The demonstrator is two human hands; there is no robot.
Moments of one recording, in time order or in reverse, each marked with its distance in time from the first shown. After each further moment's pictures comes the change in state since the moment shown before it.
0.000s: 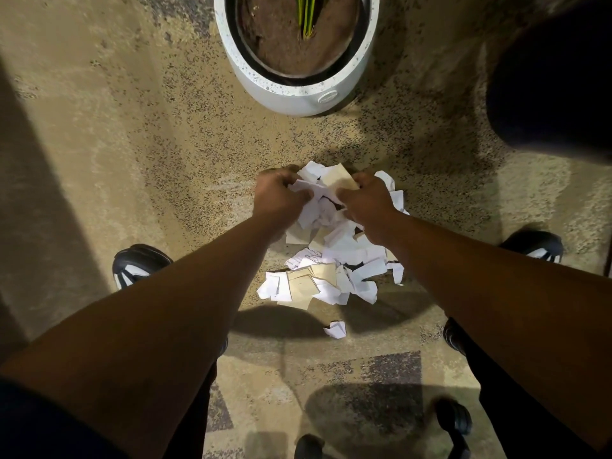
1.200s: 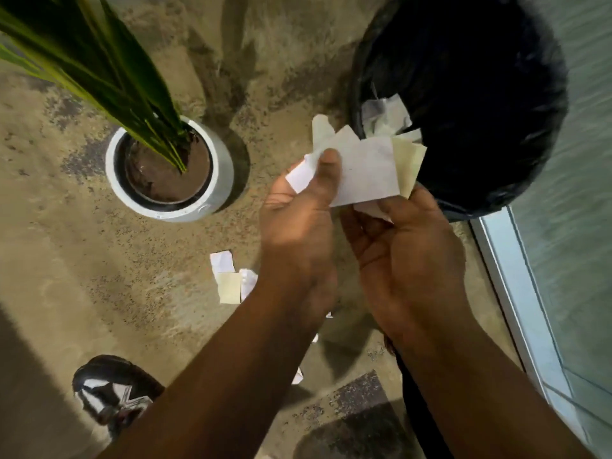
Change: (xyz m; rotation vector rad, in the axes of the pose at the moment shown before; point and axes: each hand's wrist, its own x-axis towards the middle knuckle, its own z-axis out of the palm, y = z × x) left_hand -0.235 0.266 0.059 -0.949 -0.341 -0.050; right_hand -0.248 -0.123 -0.180 1.176 0.170 -0.230
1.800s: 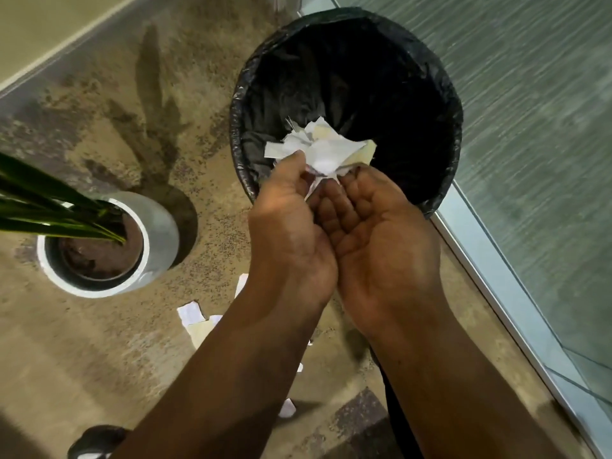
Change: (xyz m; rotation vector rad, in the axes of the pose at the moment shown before) left_hand 0.011 -0.046 0.137 0.105 -0.004 -0.212; right_hand 0.051 -0.094 -0.041 0.385 0.103 0.026
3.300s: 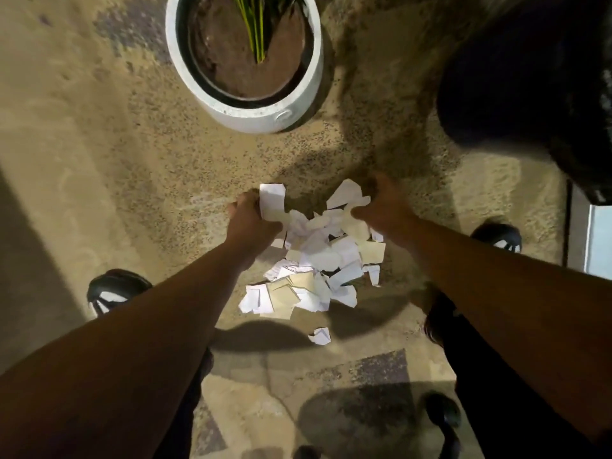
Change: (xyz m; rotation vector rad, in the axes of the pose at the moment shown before) left_hand 0.152 -0.039 -0.440 1.074 0.433 0.043; right_hand 0.170 0.257 -0.139 -2.022 -0.244 -0.035
